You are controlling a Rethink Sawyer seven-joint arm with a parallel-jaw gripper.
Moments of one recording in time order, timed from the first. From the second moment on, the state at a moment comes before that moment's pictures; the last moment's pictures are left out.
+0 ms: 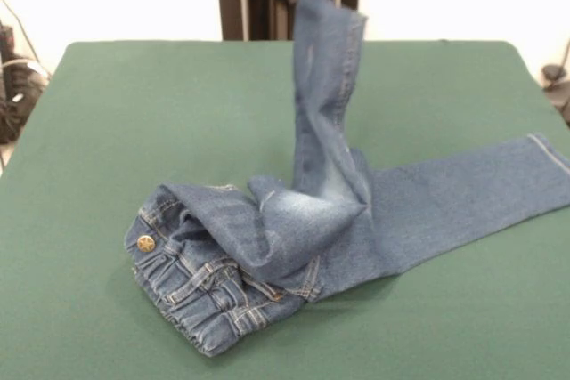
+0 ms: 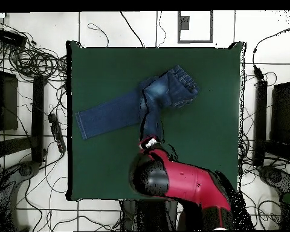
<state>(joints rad) -0.19 -0.93 -0.07 2.01 -0.12 0.29 2.43</state>
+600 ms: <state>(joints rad) -0.21 -0.73 -0.07 2.16 -0.12 0.05 2.43</state>
